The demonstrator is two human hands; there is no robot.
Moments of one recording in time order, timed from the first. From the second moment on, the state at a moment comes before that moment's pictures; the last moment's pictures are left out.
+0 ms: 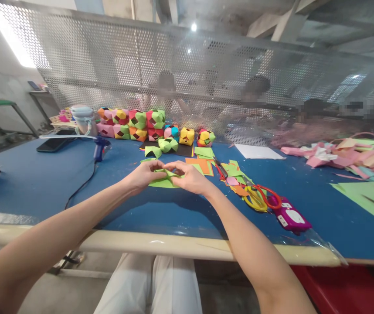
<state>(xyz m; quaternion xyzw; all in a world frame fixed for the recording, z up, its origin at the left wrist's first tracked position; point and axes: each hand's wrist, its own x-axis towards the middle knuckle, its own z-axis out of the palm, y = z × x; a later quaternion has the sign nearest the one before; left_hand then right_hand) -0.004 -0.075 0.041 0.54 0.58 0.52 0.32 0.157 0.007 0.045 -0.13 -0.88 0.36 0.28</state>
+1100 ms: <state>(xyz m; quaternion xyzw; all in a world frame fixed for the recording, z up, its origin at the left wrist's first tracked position) -0.003 -0.073 0.031 0.52 0.60 0.50 0.35 0.159 0.019 0.051 -0.26 -0.81 0.46 0.26</state>
